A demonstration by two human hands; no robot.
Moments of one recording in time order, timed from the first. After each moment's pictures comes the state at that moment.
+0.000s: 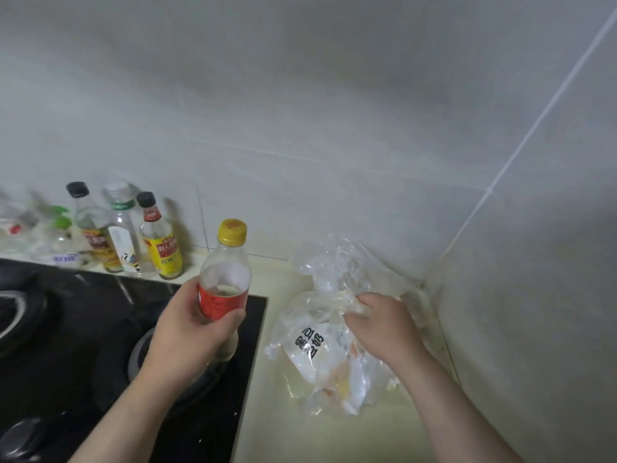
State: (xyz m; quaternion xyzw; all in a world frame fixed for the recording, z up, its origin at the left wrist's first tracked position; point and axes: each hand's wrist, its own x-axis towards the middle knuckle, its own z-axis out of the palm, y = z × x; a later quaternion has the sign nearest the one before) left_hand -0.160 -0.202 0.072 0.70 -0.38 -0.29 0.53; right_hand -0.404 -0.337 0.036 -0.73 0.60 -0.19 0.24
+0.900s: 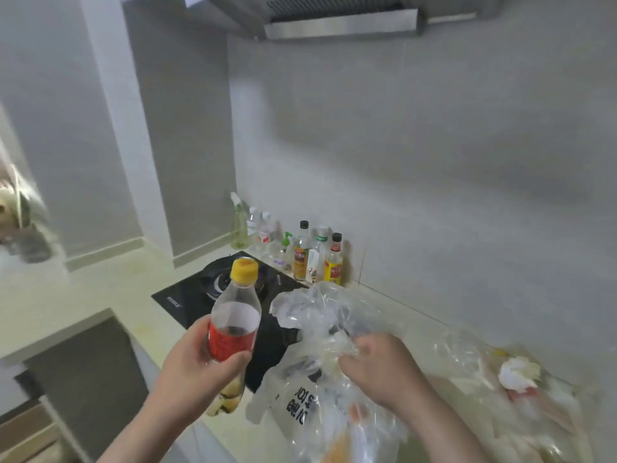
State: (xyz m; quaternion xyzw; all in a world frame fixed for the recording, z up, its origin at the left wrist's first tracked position) left_hand -0.192 0.108 0.137 0.80 -0.24 -0.10 0.53; right_hand -0.323 -0.124 0.110 -0.89 0.28 -0.17 0.32
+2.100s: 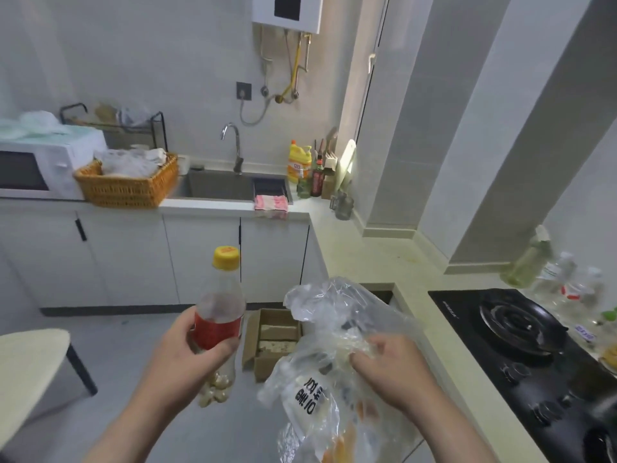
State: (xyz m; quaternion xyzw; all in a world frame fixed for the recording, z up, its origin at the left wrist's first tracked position) left_hand -0.125 0.643 0.103 0.78 0.12 0.09 0.60; right_hand -0.080 0.354 0.105 -0.92 -0.03 0.01 0.39
